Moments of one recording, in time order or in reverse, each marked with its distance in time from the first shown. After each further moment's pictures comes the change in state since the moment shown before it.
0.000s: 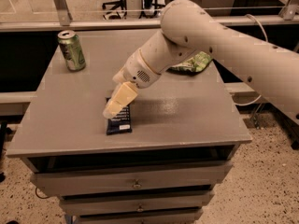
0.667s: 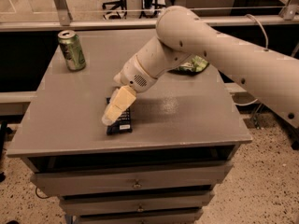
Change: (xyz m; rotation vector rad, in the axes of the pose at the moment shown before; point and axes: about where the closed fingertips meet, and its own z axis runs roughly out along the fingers) arm 0.004 0.007 0.015 -0.045 0.003 0.021
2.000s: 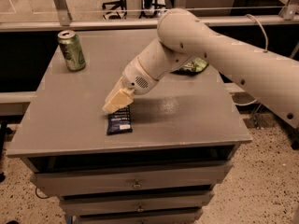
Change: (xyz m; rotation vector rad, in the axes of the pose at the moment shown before) arm 0.008 0.002 0.002 -0.023 0.005 0.023
